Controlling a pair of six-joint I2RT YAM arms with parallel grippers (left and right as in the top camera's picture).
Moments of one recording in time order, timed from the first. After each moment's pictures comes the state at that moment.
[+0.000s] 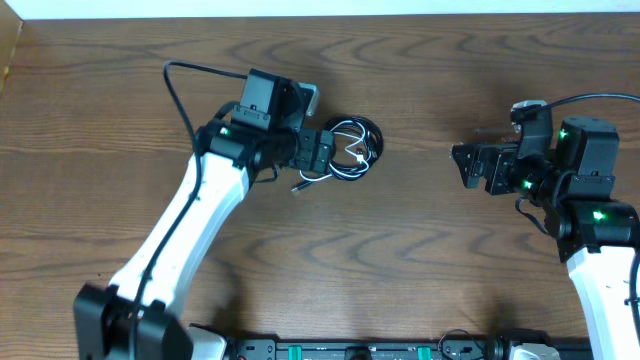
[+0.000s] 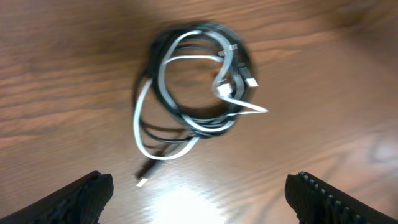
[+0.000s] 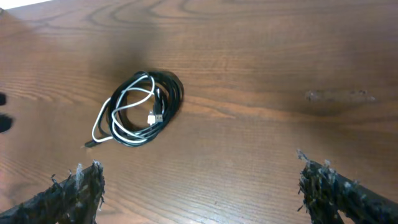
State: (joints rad) left arm -0.34 1.56 1.29 -0.77 0.25 -0.11; right arm -0.04 1.11 0.94 -0.59 -0.41 0.09
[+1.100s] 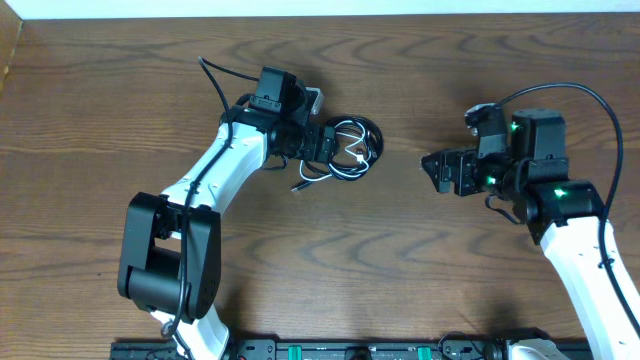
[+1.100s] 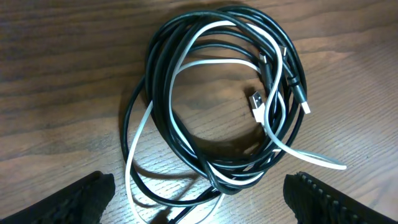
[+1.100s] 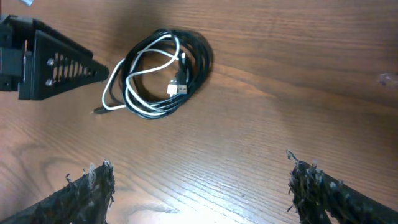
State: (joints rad) left arm -0.29 1.86 1.29 -0.57 0.37 -0.10; right arm 0.12 1.24 0.94 -0.58 -0.40 0.09
